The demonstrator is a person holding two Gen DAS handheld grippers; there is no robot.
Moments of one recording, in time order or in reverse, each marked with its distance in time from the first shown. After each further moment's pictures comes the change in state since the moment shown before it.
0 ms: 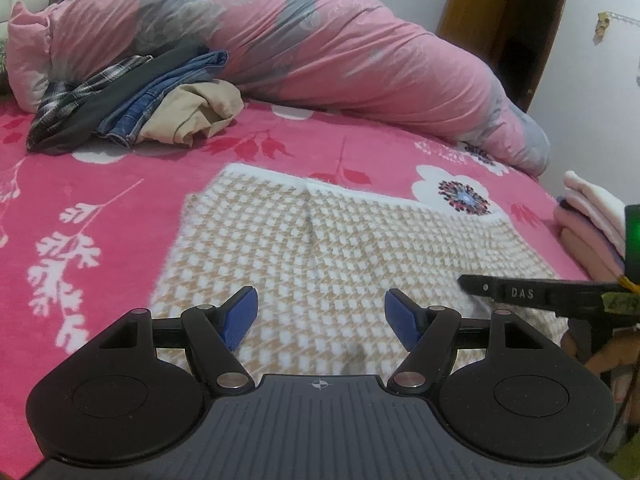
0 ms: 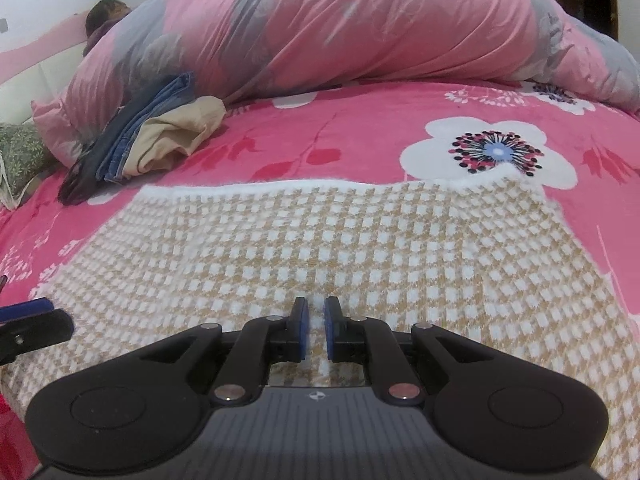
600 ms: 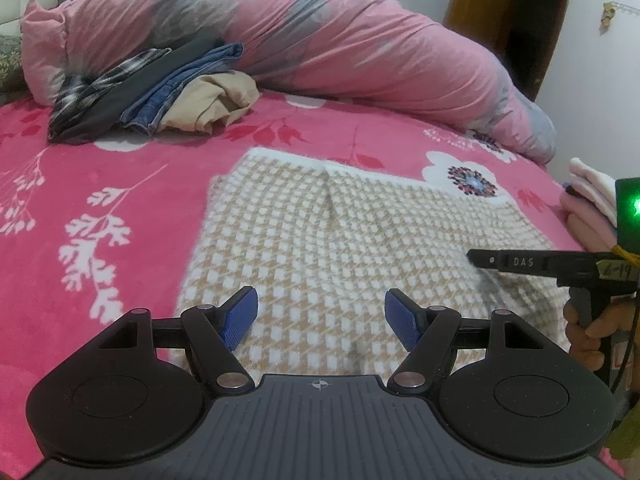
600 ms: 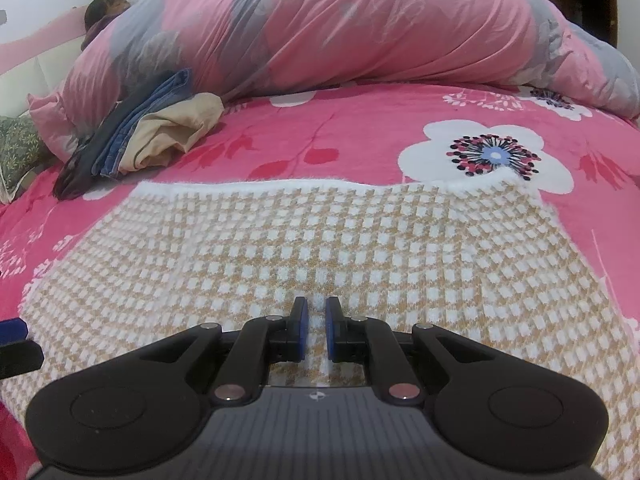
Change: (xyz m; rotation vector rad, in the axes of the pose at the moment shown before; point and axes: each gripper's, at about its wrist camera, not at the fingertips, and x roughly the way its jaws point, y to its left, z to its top) left arm -0.019 0.009 -0.012 0.002 0.031 0.035; right arm 0.000 0.002 0.001 -0.002 0.007 -0.010
